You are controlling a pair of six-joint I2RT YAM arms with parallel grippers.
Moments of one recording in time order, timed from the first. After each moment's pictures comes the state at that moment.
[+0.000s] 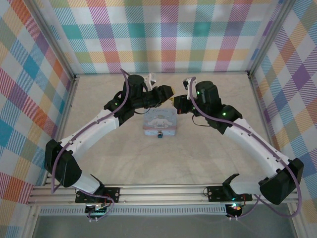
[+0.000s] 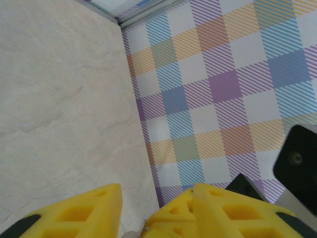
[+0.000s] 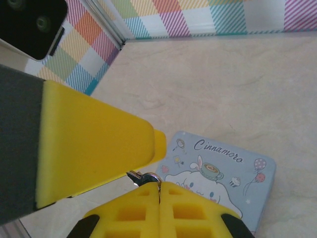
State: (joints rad) left arm -0.64 1.50 1.36 -0.16 0.40 -1.01; right arm 0.62 1.27 1.25 -0.45 -0.17 0.43
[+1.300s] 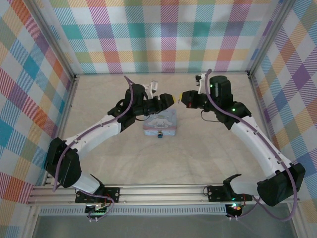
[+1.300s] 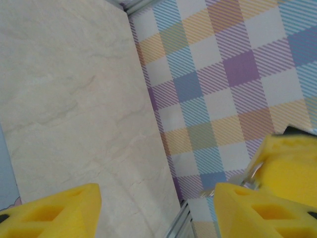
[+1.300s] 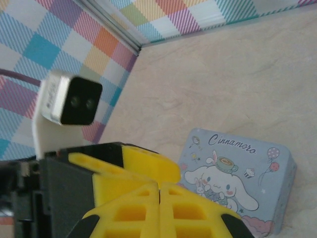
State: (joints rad) left arm -0.63 1.49 1.16 0.02 0.46 -0.94; right arm 0.42 1.25 1.26 -0.46 -0.46 0.55
